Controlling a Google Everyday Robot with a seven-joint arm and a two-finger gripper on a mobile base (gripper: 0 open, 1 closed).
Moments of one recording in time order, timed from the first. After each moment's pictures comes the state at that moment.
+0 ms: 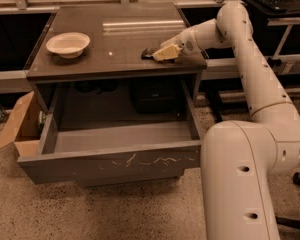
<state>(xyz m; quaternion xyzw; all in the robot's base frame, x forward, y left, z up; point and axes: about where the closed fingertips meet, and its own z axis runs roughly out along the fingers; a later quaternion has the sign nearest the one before) 0.840 -0.074 0.823 -0.45 0.74 0.25 0.42</state>
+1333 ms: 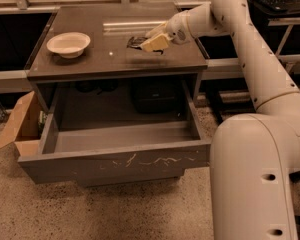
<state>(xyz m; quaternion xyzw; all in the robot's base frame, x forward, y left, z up) 0.803 -0.024 0.886 -0.52 0.68 0.26 0.45</state>
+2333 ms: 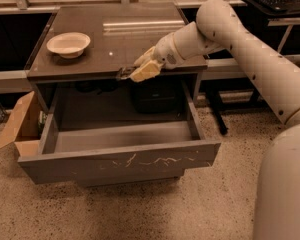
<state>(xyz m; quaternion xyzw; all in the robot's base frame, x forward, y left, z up) 0.705 0.013 0.842 -0.58 0.68 0.26 0.37</state>
